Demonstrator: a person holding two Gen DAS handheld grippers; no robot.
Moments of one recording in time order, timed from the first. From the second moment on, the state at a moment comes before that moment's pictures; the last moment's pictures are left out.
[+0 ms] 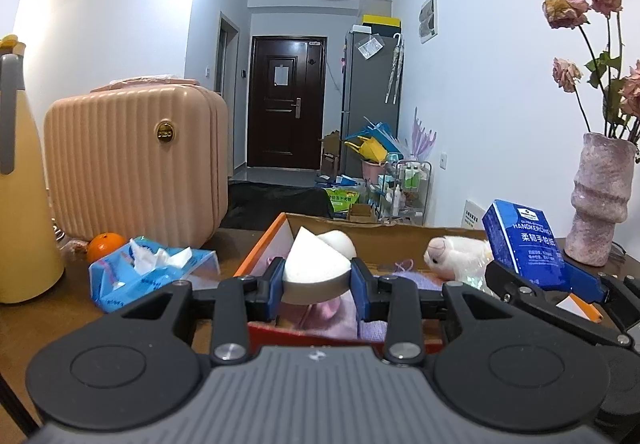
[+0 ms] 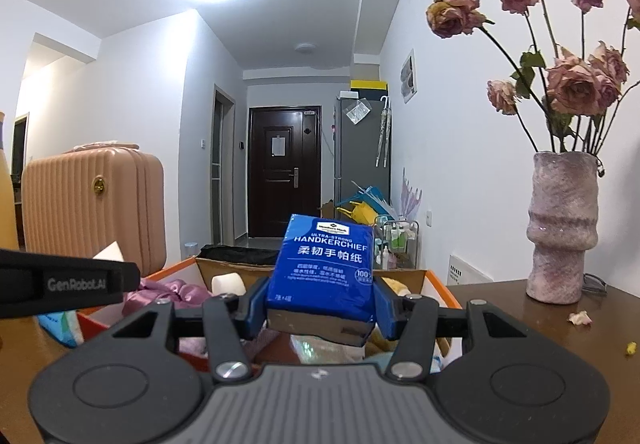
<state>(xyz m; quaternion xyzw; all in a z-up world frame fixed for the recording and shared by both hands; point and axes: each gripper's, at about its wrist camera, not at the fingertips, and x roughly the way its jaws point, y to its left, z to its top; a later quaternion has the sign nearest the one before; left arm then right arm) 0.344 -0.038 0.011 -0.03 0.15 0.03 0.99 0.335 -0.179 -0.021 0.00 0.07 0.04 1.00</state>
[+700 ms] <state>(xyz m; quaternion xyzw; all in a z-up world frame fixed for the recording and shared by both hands) 0.412 -0.040 0.009 -0.03 0.14 0.04 0.99 0.396 -0.167 -0.026 -0.02 0.07 0.06 1.00</state>
